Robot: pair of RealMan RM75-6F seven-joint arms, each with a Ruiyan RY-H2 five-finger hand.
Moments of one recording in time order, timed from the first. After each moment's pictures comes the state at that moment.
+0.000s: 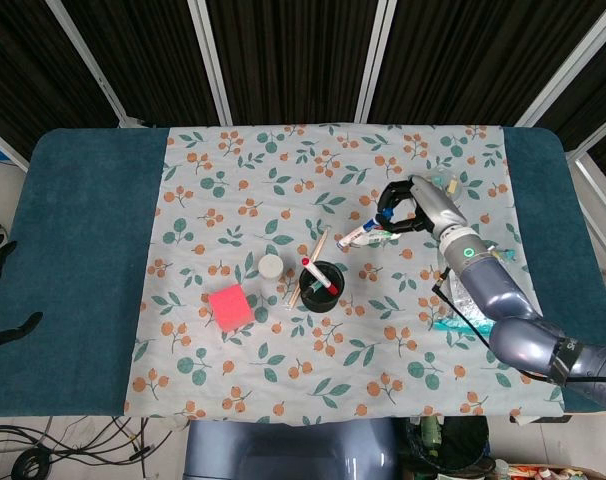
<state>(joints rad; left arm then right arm) -0.15 -0.97 -0.12 -1.79 1.39 1.45 0.02 0.95 -1.03 0.35 -1.65 -0.53 0.58 0.20</state>
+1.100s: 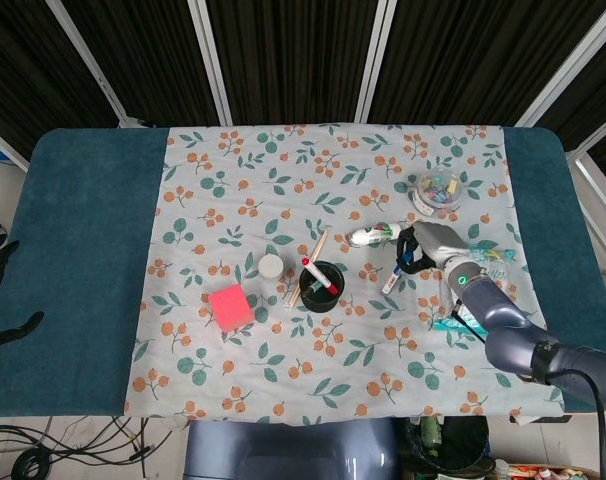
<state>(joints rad) -0.15 -0.98 -0.12 -1.79 1.38 1.44 0.04 1.04 -1.15 0.09 -1.51 -0.55 0.52 -0.05</state>
